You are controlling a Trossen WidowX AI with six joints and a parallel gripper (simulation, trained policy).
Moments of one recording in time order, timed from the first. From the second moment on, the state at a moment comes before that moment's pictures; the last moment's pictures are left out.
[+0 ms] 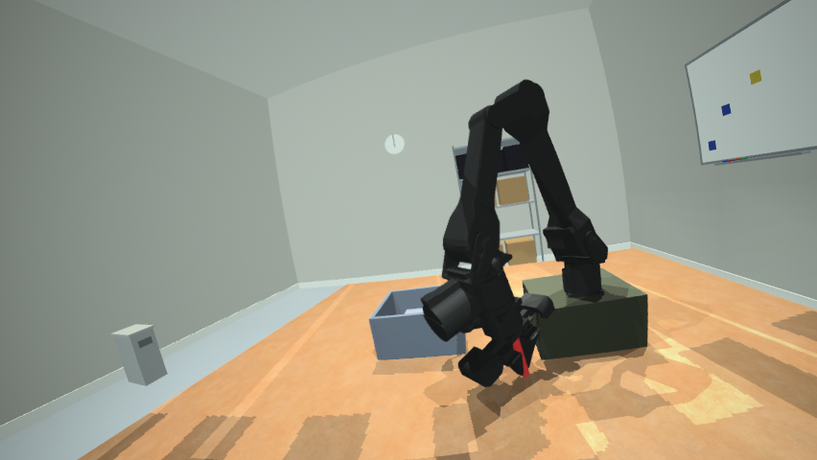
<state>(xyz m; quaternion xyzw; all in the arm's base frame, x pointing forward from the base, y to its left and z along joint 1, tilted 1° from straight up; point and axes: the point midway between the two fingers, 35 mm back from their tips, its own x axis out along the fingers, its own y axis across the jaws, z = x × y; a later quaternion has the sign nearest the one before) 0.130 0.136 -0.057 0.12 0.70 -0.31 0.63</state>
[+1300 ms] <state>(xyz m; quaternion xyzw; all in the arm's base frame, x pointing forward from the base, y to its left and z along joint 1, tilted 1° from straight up) 0.215 0.141 0.062 0.16 0.62 -0.34 0.69</state>
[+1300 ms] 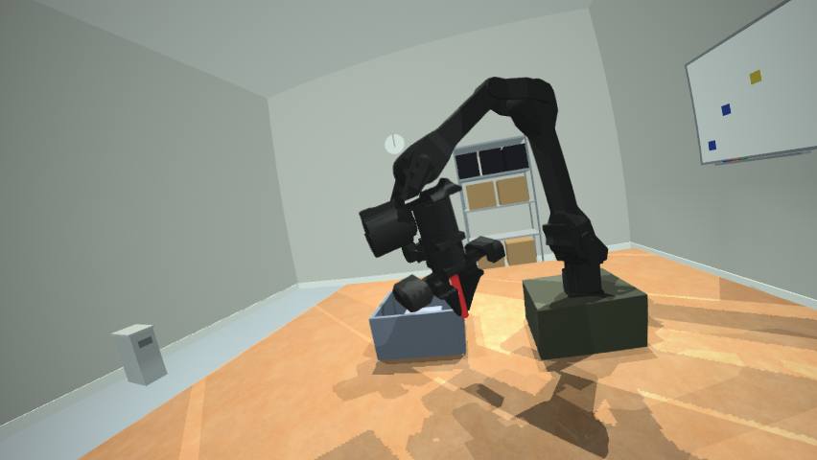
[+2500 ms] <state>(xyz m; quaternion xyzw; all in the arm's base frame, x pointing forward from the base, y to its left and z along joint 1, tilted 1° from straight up) 0.344 0.016 0.062 0.25 0.57 -0.38 0.68</state>
